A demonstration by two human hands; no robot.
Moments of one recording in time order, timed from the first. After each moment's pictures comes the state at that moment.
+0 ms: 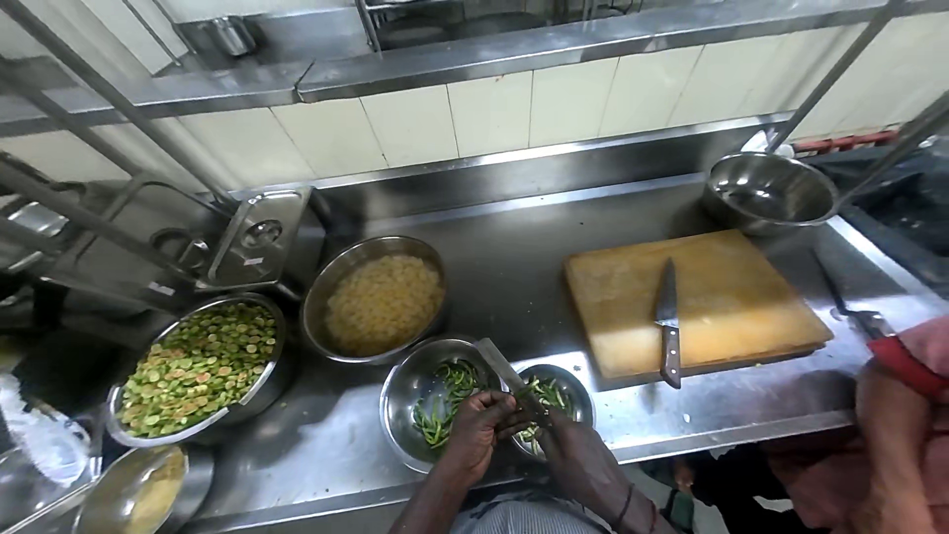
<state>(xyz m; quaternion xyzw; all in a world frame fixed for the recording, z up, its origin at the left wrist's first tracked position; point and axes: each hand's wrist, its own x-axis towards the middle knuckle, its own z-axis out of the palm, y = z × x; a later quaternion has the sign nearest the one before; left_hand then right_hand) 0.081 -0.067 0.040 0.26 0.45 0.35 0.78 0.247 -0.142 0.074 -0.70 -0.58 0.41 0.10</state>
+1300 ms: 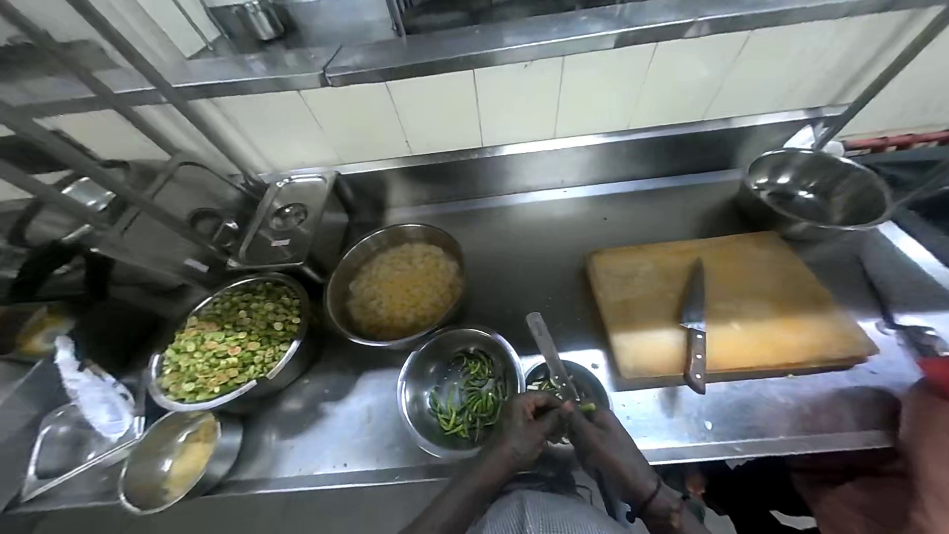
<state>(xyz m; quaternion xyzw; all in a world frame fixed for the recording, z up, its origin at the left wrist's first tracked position) 0.099 -0.079 0.047 0.59 0.41 0.22 0.66 0.264 -0.142 0.035 -0.62 -0.35 0.59 0.37</state>
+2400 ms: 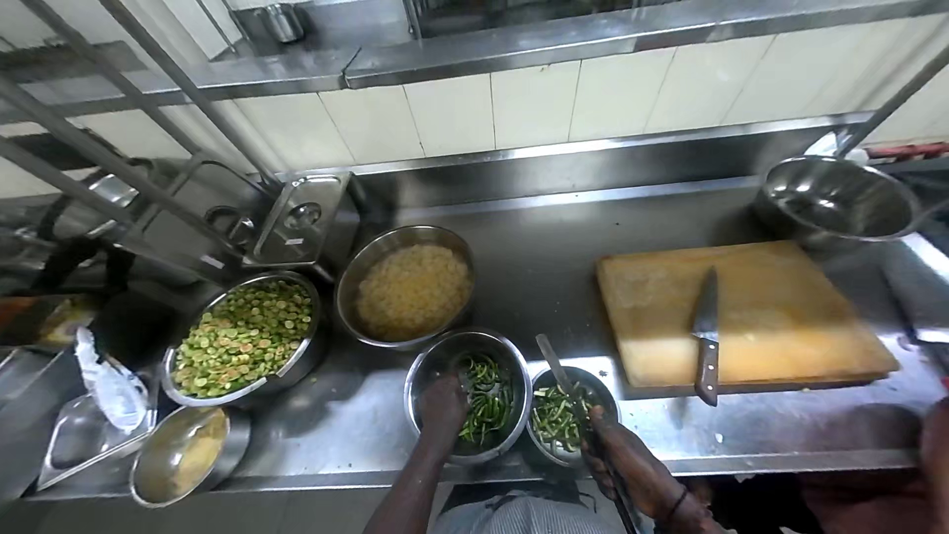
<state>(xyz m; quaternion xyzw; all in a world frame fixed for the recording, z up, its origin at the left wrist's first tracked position) 0.022 -0.013 0.001 0.65 0.72 -0.13 0.19 0.283 -0.145 0.039 -0.57 -0.20 0.74 0.31</state>
